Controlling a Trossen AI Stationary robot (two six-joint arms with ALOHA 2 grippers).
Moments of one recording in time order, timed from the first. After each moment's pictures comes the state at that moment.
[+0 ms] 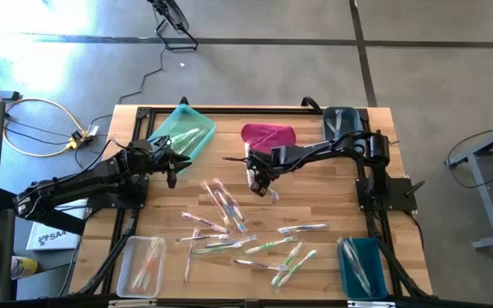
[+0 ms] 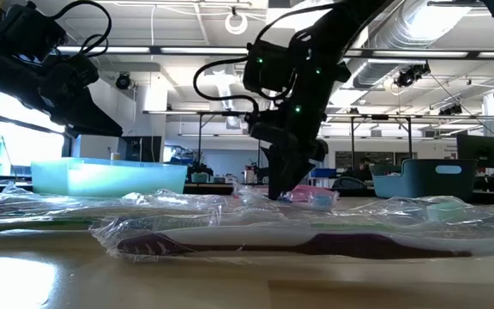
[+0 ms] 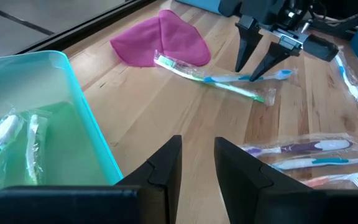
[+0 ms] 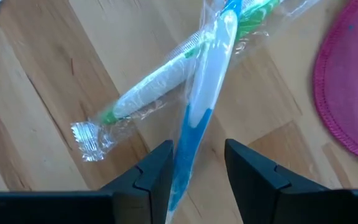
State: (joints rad) left arm 0.48 0.34 0.15 -0.16 0.14 -0.10; right arm -0.13 1.97 1.26 -0.48 0.07 0.39
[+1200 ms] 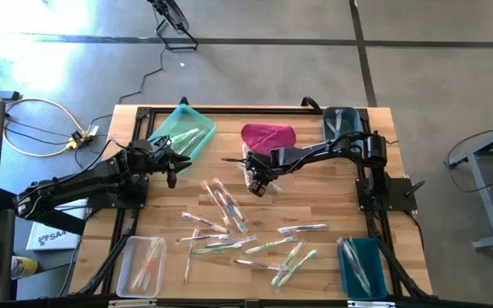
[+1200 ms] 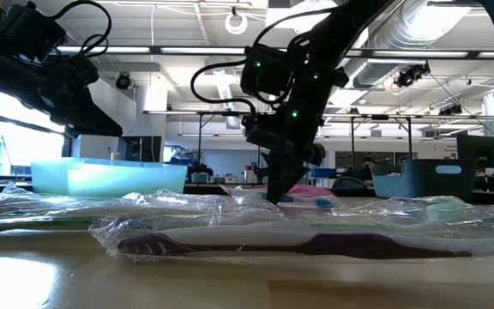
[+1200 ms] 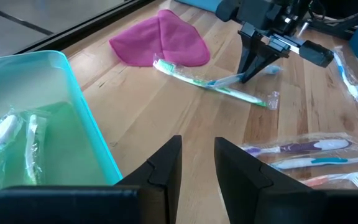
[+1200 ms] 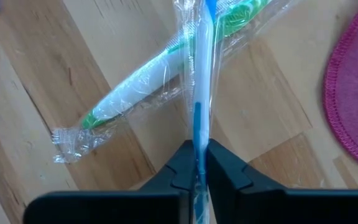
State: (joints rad) left arm 0.48 0.34 0.15 -0.16 0.14 -0.10; right arm -0.12 2.01 1.27 -0.45 0.08 0.40
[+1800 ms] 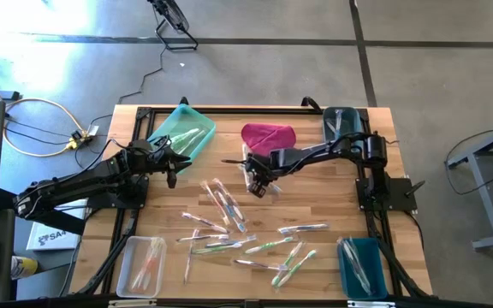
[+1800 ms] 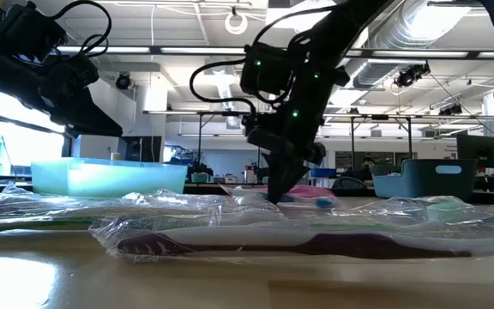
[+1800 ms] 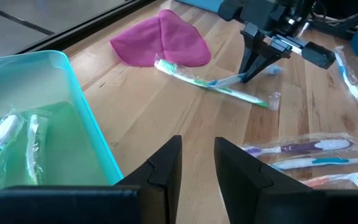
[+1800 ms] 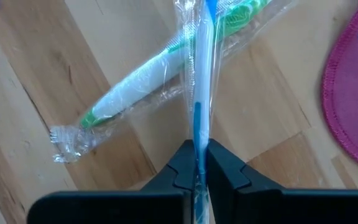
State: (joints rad) left arm 0.48 0.34 0.15 -0.16 0.14 -0.10; right arm -0.11 2.00 1.26 -0.46 0.10 0.40
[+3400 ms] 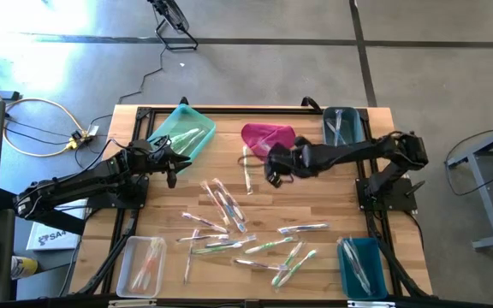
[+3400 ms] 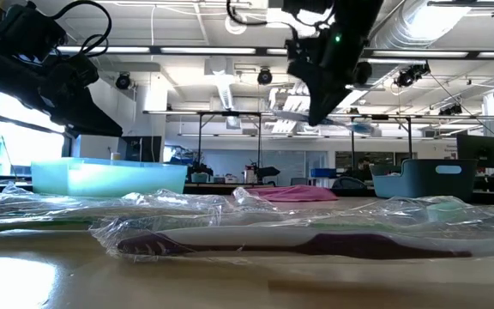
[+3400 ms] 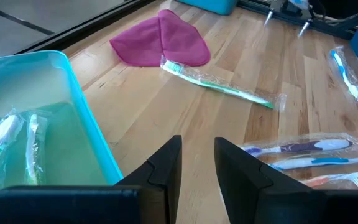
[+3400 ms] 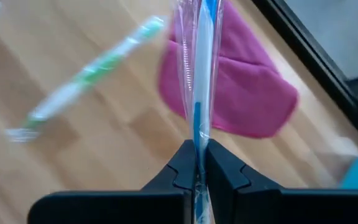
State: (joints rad) left arm 0.48 0.34 0.15 -0.16 0.14 -0.10; right arm -0.01 1.66 1.26 -0.85 0.55 0.56
